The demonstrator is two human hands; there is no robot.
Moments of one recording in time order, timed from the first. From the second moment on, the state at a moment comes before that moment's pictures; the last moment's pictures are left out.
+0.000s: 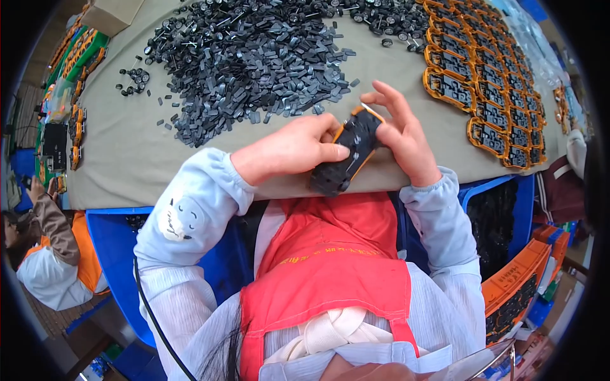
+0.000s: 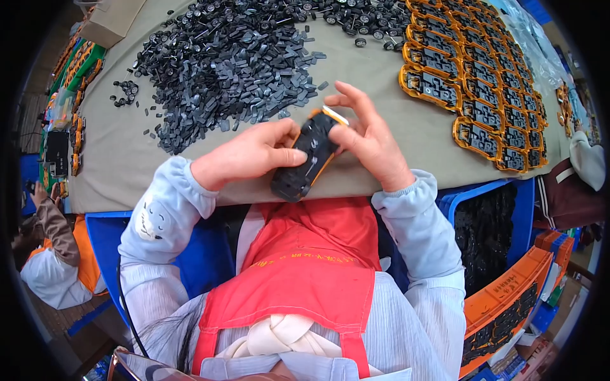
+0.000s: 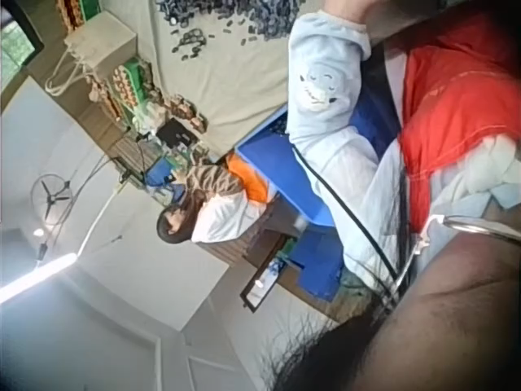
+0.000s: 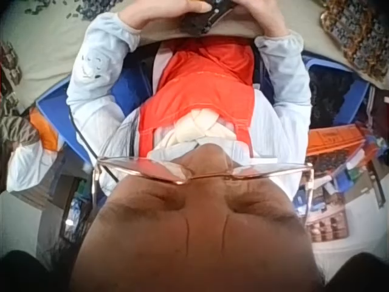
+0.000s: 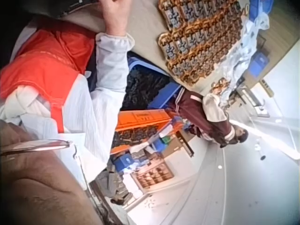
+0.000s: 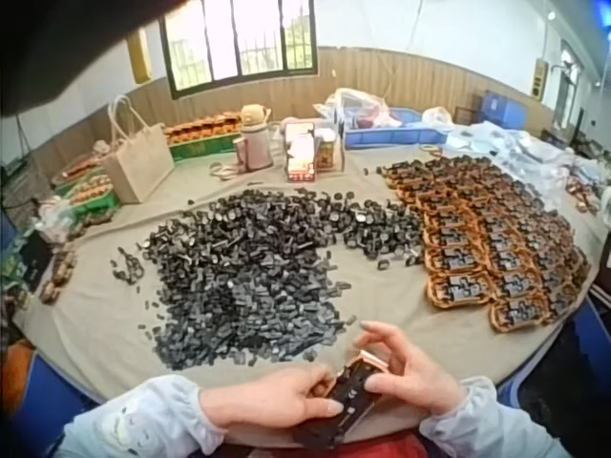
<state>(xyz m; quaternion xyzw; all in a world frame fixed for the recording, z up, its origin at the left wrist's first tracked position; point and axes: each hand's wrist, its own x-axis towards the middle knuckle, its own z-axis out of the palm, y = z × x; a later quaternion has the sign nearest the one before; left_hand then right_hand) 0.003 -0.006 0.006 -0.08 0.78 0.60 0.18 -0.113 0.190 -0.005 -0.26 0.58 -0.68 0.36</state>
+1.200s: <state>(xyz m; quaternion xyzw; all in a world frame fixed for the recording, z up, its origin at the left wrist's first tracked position) 0.025 -0.035 0.037 -0.05 0.63 0.74 0.24 -0.070 0.195 -0.005 -0.27 0.69 -0.62 0.24</state>
